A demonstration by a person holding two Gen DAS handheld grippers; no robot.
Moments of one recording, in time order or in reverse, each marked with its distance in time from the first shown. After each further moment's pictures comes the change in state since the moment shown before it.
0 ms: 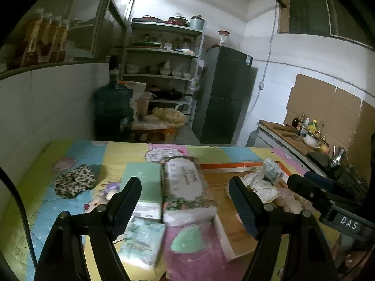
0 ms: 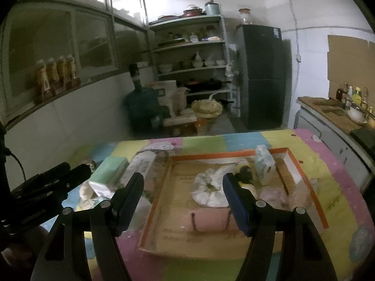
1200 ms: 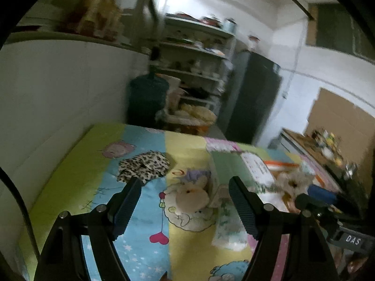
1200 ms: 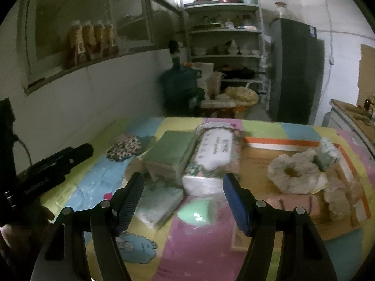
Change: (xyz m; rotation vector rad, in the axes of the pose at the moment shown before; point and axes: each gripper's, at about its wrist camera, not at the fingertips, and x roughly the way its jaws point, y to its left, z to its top) left arm -0.026 0.134 -0.019 -0.086 0.027 0.065; right arm 0.041 0.117 -0.029 -0.109 0.104 0.138
